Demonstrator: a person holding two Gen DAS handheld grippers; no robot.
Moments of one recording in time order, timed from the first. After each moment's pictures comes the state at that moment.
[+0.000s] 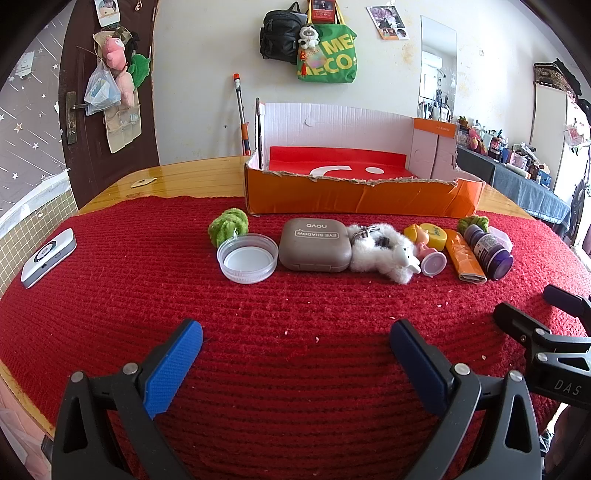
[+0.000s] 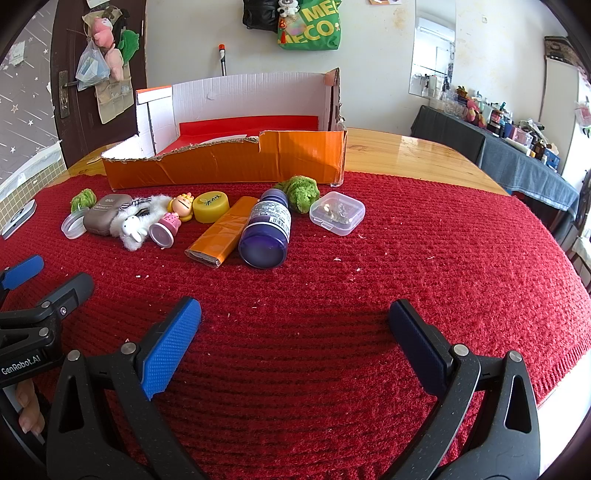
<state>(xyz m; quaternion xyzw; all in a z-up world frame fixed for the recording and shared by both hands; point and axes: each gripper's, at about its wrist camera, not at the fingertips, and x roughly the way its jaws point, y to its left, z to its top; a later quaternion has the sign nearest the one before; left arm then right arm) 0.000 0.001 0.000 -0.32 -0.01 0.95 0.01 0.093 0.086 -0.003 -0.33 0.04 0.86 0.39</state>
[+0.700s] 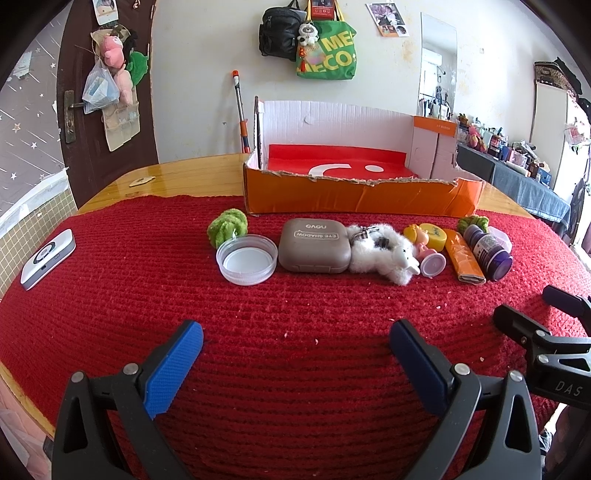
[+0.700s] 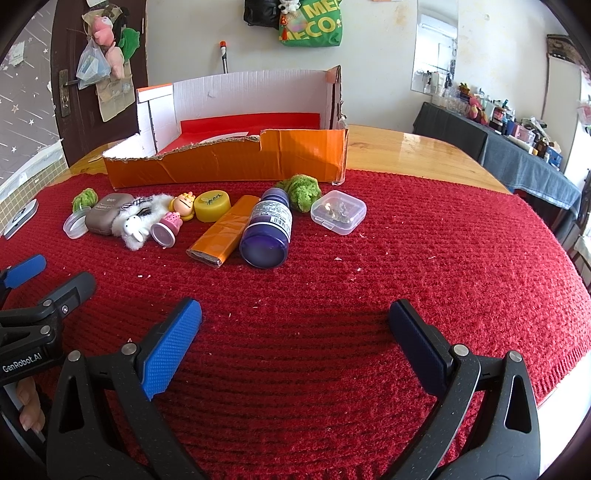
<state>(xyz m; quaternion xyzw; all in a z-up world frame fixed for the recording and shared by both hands) -0.001 0.000 0.000 -0.33 -0.01 0.95 0.02 0.090 0.093 0.001 -0.34 0.05 0.85 0.39</state>
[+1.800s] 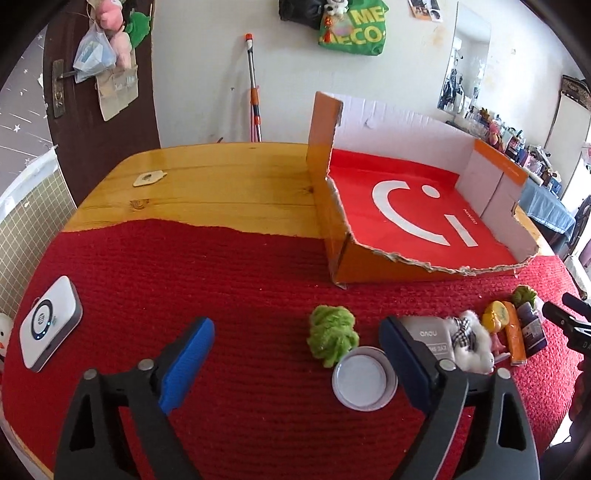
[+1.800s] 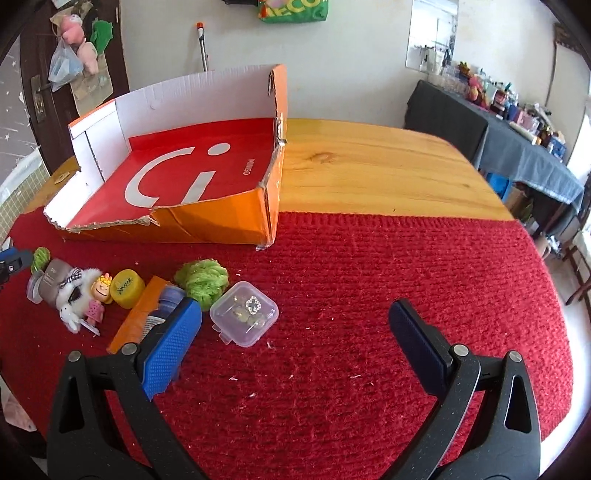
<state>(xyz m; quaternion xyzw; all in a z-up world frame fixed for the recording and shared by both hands) -0.097 -0.086 0.038 -0.41 -0.04 0.91 0.04 0.077 0.188 0.050 -0.38 0.09 0.82 0.42</state>
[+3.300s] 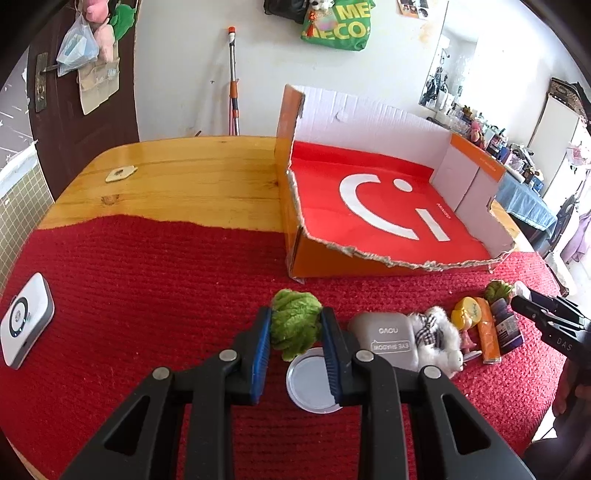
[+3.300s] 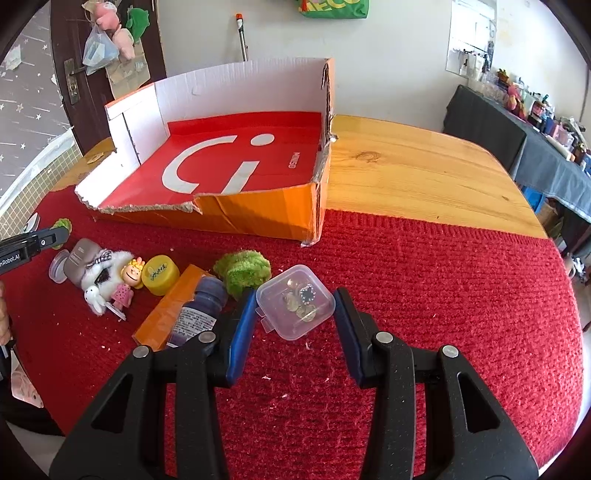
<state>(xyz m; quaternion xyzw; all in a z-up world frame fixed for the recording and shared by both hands) -0.092 -0.069 0.043 -0.42 -0.06 0.90 0.09 0.061 0.180 0.048 -0.39 0.10 0.83 0.40</state>
